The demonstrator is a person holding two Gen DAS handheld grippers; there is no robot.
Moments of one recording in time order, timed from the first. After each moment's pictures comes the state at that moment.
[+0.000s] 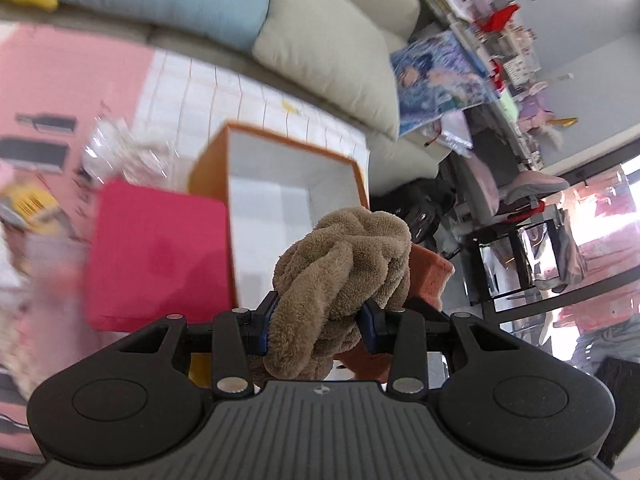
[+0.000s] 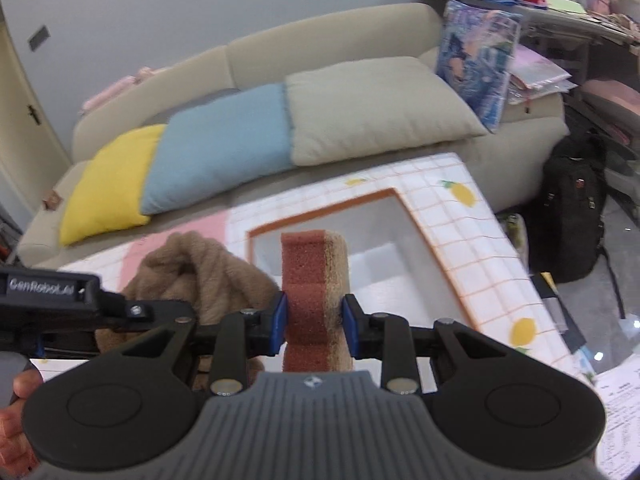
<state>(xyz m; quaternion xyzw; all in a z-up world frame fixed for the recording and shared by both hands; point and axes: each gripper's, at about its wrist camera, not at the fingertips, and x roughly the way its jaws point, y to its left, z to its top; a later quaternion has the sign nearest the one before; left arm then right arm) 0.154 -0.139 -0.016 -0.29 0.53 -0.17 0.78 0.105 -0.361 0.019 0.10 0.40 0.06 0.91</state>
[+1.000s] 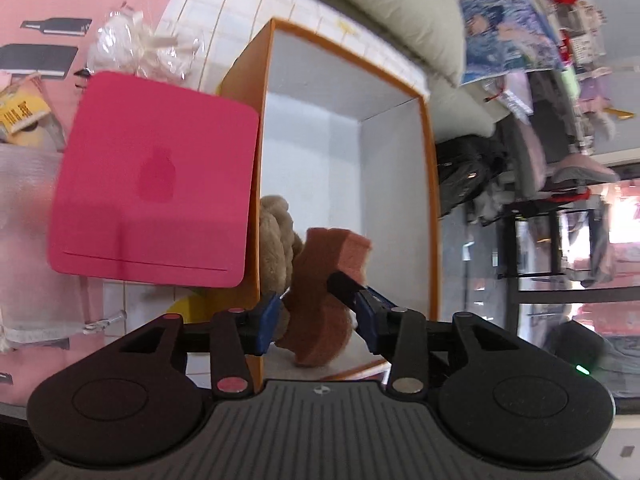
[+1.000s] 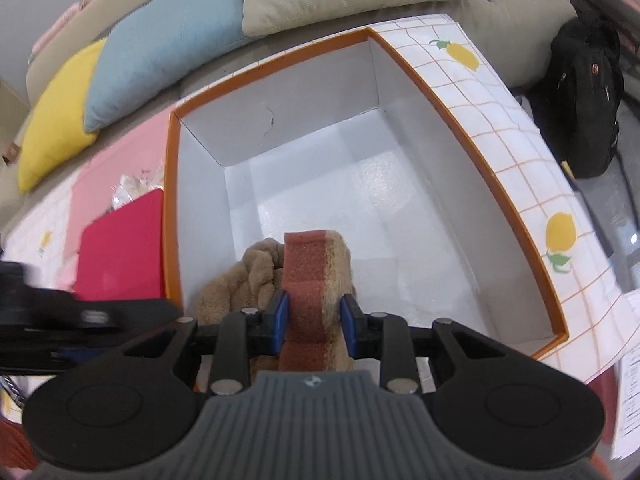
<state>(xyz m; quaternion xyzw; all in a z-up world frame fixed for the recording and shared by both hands) 0.155 -0.142 -0.059 -0.31 0.61 -0.14 0.71 0.153 -0.357 -0.095 0.12 0.55 0.05 0.82</state>
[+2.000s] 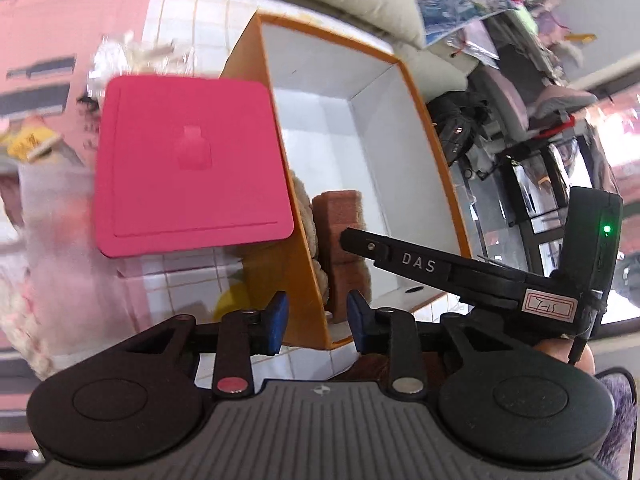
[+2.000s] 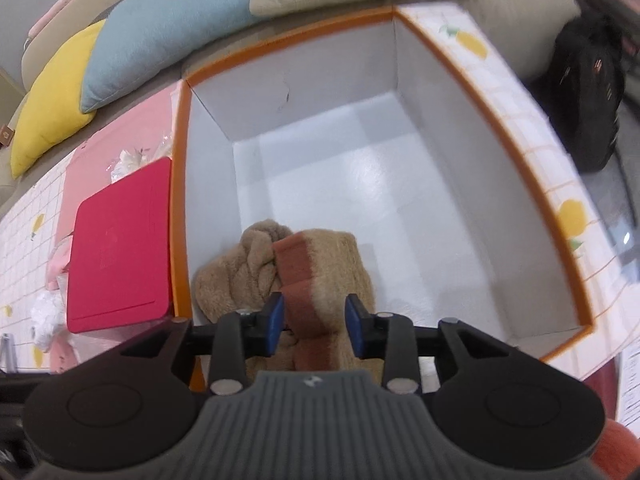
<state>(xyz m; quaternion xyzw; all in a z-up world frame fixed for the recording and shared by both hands) 0.112 -0.128 -0.061 -0.19 0.59 -0.21 0.76 0.144 -0.333 -0.100 0.11 0.56 0.04 0.82</state>
